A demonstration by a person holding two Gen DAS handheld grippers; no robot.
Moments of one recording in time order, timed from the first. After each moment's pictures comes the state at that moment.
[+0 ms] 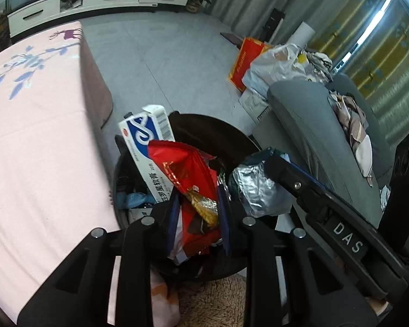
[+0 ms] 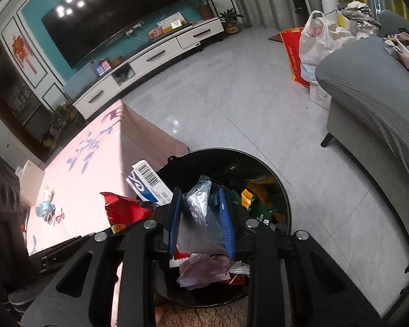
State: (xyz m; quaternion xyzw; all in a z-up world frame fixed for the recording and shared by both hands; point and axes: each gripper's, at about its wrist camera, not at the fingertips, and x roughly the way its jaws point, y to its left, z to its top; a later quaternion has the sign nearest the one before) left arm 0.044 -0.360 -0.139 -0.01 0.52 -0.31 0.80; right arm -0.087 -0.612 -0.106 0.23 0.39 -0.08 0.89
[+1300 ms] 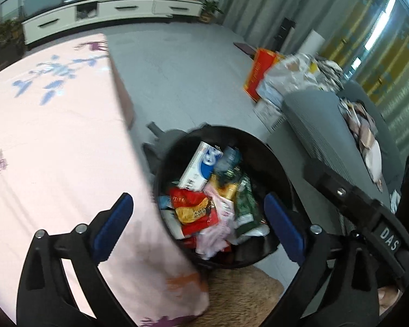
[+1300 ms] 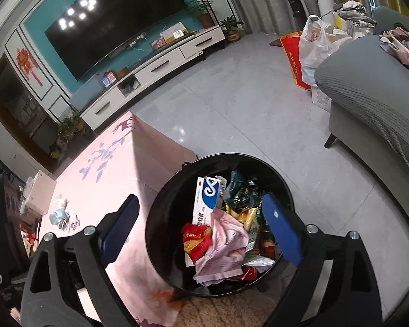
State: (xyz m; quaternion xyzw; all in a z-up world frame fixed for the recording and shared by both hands) left arm 0.041 -0.313 -0.112 -0.01 0.49 -0.26 0.83; right arm -0.106 -0.603 -0.082 0.26 0.36 -0.07 0.89
